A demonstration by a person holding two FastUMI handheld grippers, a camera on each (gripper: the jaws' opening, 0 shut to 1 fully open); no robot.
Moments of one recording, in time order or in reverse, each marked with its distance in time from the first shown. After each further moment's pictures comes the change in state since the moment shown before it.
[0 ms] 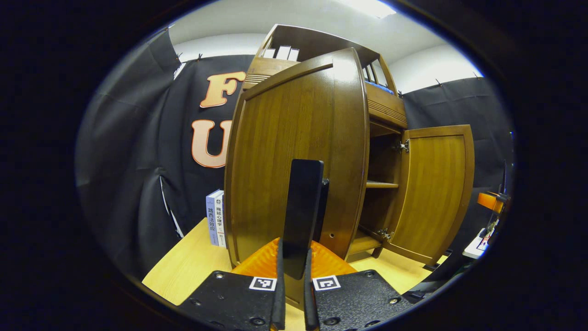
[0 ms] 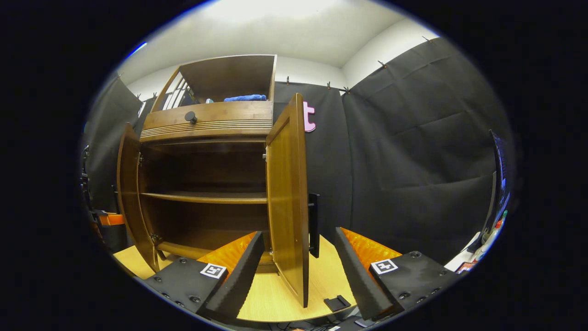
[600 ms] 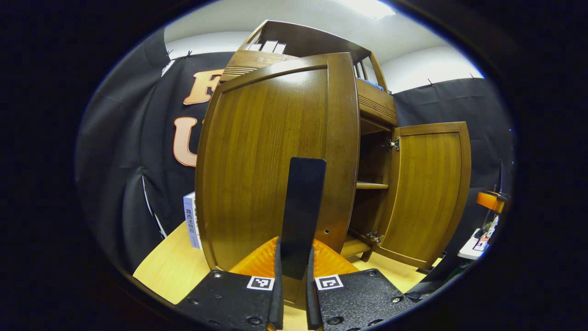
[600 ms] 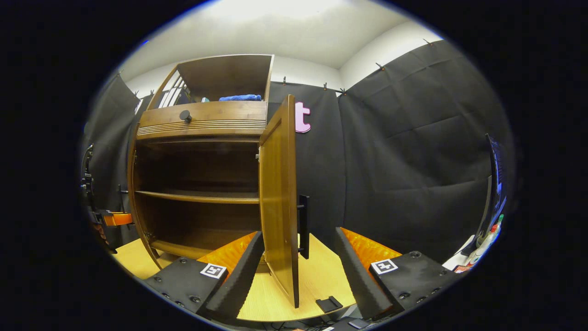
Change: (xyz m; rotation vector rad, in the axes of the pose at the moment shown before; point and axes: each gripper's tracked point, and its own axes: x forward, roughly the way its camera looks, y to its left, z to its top) left arm 0.036 -0.035 -0.004 -0.009 -0.007 -0.081; right arm -0.002 -0.014 0.005 -0.026 -0.006 -0.036
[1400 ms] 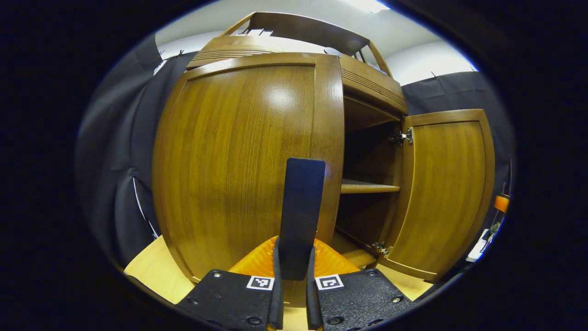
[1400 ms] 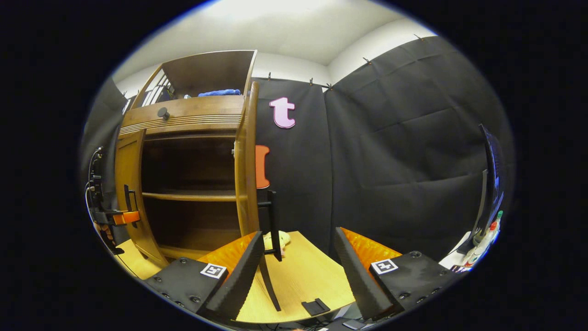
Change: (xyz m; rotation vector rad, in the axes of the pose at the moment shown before) left arm 0.076 -0.038 -0.001 0.017 0.016 0.000; right arm 0.021 -0.045 -0.008 0.017 0.014 -0.070
